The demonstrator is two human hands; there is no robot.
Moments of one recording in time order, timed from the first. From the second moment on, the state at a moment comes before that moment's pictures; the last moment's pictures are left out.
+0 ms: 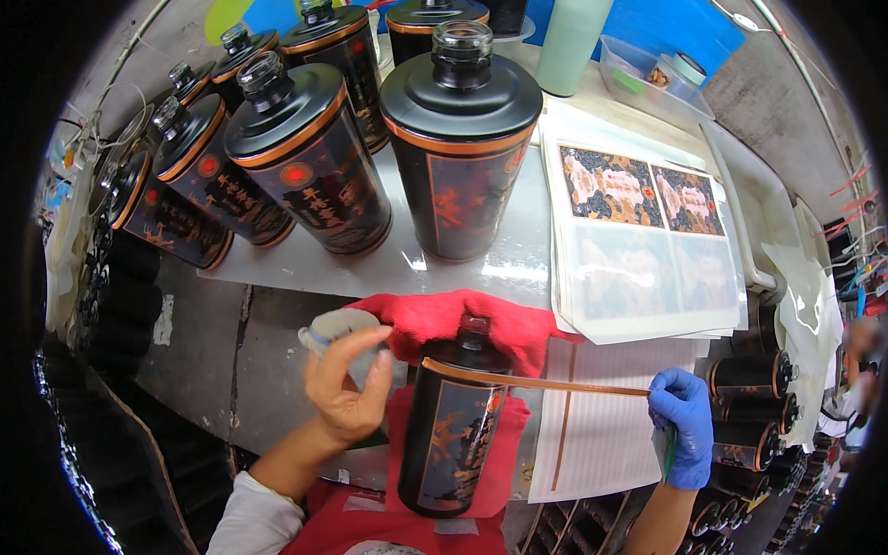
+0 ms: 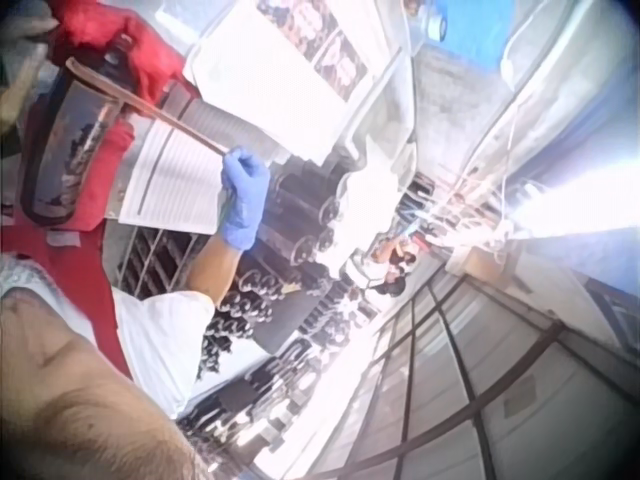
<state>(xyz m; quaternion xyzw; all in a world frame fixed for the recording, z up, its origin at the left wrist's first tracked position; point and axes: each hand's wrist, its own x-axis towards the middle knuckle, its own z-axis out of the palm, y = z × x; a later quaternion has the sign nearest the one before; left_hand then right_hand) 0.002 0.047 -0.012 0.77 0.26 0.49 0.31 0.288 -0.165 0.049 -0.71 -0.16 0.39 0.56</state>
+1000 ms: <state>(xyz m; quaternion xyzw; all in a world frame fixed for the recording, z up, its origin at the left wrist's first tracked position) 0.039 0.016 -0.023 0.53 0.35 0.49 0.60 0.287 -0.164 0.028 -0.69 -0.17 0.41 0.57</state>
